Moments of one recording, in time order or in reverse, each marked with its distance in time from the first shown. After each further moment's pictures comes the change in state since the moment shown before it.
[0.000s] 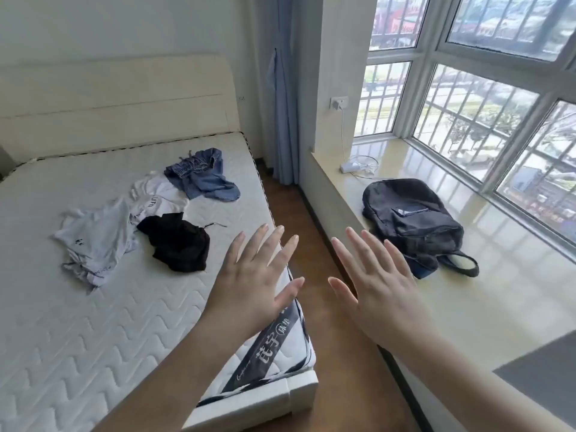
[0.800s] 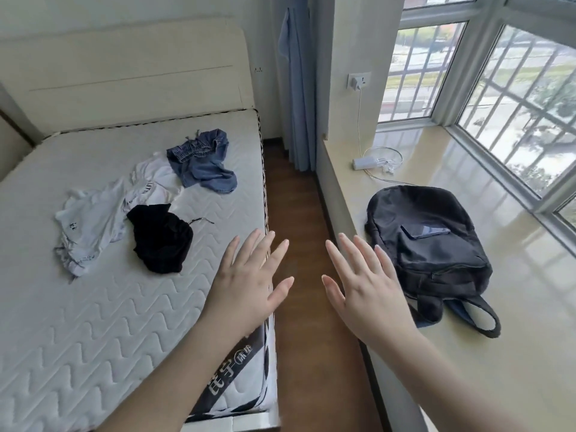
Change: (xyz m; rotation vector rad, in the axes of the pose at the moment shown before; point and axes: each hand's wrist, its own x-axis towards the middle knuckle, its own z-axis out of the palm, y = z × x) left_hand 0.229 0.093 0.108 0.059 -0.164 -0.203; right_hand 0.180 0.220 0.090 0.122 0.057 -0.109
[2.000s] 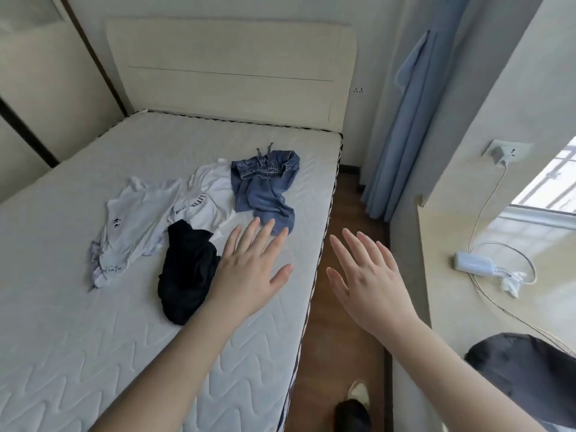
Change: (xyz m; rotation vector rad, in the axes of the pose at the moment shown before) left_hand 0.292 -0.241 0.087 -0.001 -0.043 -0.374; right_hand 0.437 -0.040 0.118 0.043 -0.122 -0.355
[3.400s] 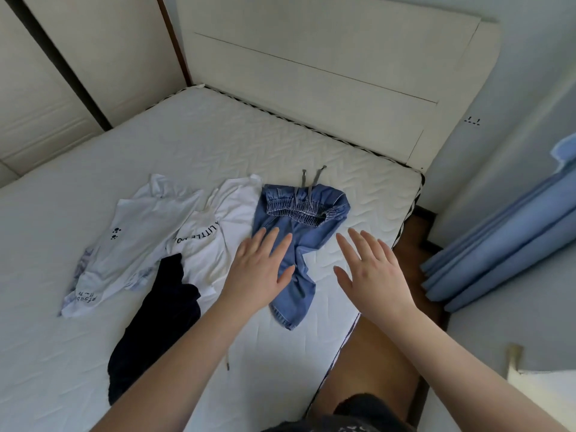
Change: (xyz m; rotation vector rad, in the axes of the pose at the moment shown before) left_hand 0.429 -0.135 0.142 -0.043 -0.081 -0.335; right_hand 0.524 0.118 0.125 -0.007 -0.141 -0.383
